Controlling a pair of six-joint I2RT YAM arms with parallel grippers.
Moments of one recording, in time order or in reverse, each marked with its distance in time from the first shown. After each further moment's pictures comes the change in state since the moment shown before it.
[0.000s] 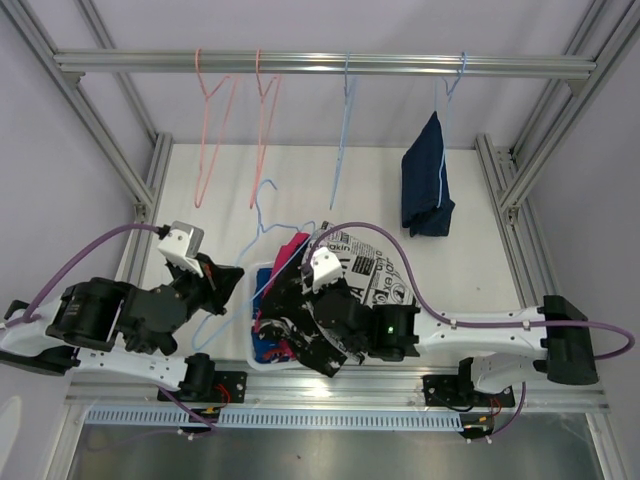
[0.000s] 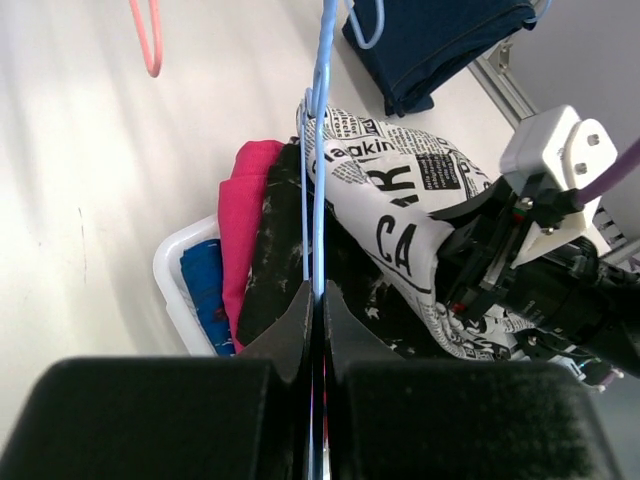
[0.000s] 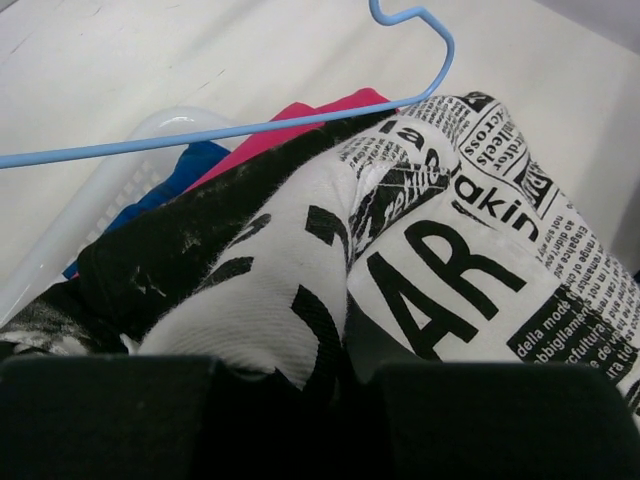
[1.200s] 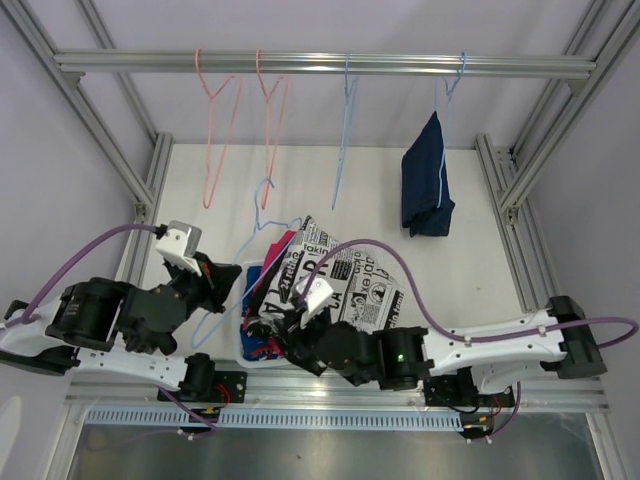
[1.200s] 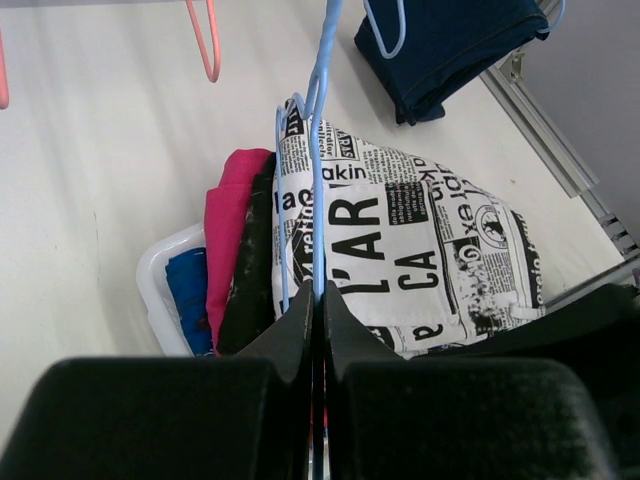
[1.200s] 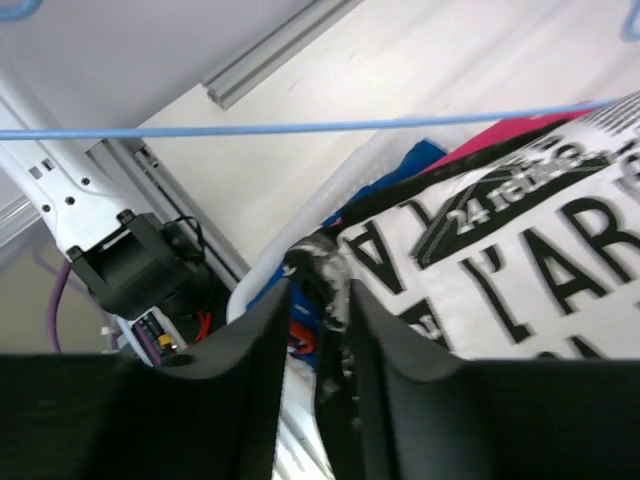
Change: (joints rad) left arm 0.000 0.000 0.000 -0.013 -0.032 0.005; right arm 0.216 0.019 0.102 0.074 -0.114 0.122
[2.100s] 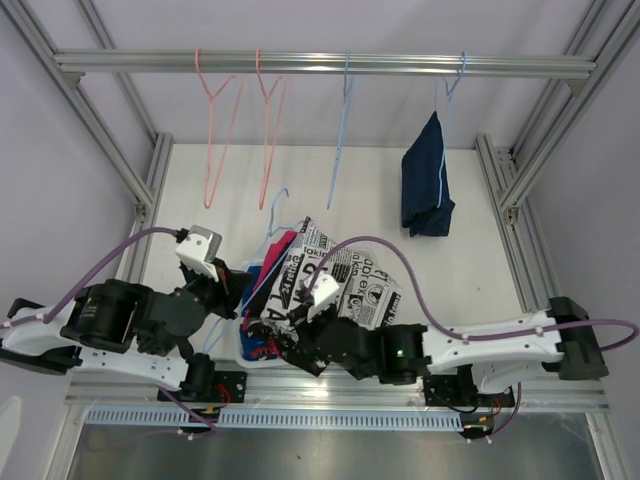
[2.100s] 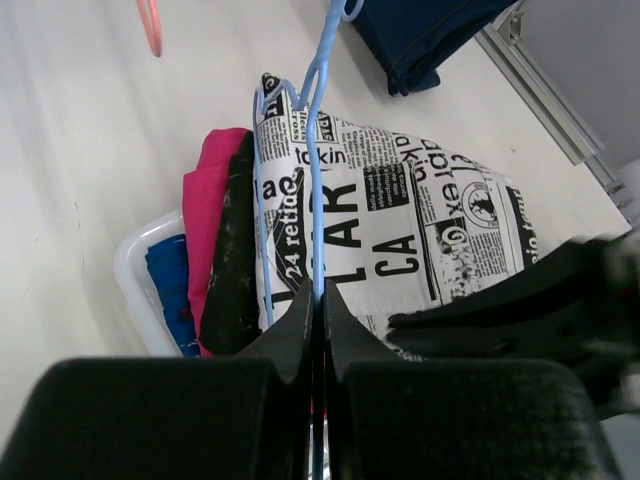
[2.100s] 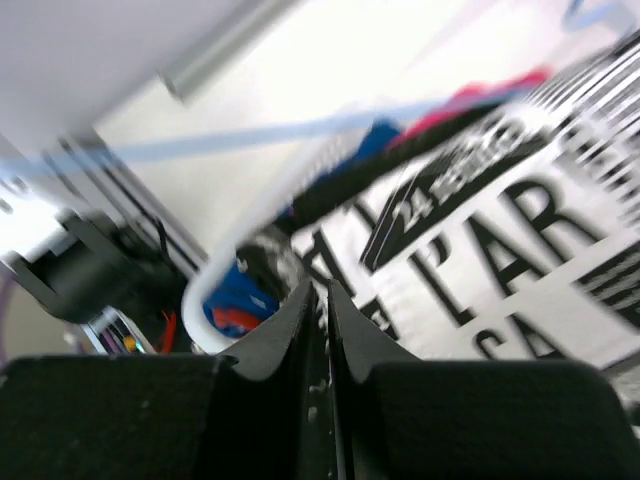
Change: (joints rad) left arm 0.000 0.046 -0.015 0.016 0.051 -0.006; right arm -0.057 -0.023 -0.100 -0.004 -0.015 0.066
